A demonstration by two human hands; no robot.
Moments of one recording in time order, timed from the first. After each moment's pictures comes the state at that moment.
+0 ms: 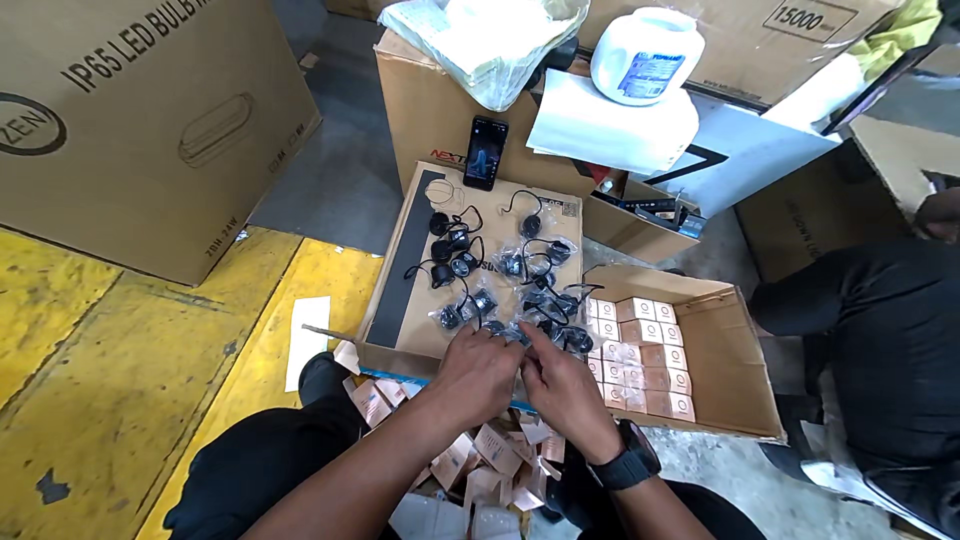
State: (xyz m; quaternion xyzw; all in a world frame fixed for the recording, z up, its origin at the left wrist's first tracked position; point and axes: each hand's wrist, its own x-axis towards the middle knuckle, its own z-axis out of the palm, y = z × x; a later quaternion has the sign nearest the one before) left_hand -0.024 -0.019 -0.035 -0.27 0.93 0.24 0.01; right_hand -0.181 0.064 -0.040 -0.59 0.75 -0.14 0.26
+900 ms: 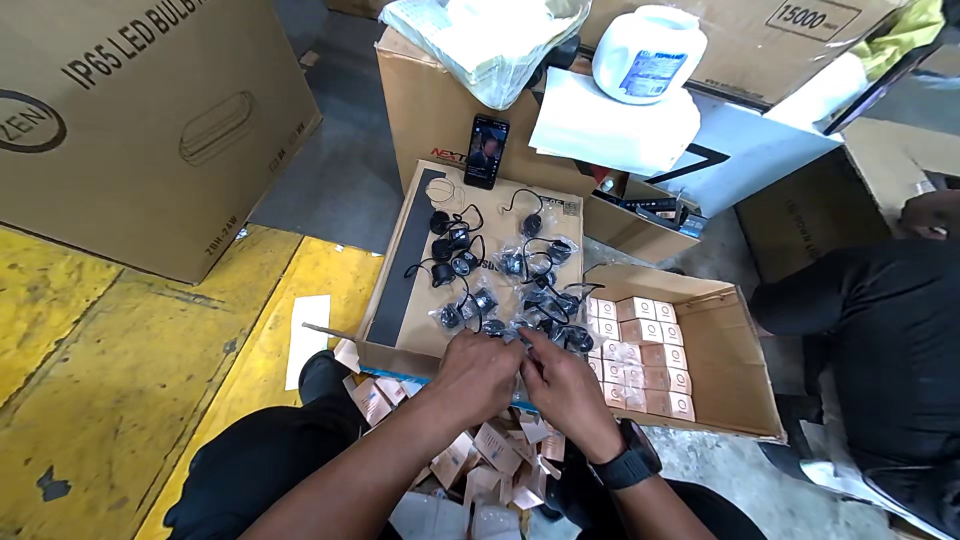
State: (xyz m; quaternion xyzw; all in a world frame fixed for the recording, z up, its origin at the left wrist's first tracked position) left_hand -0.024 -0.019 -0.031 -0.28 0.93 0.25 0.02; right_hand -0.182 0.065 -0.045 -0.60 0.75 -0.16 0.24
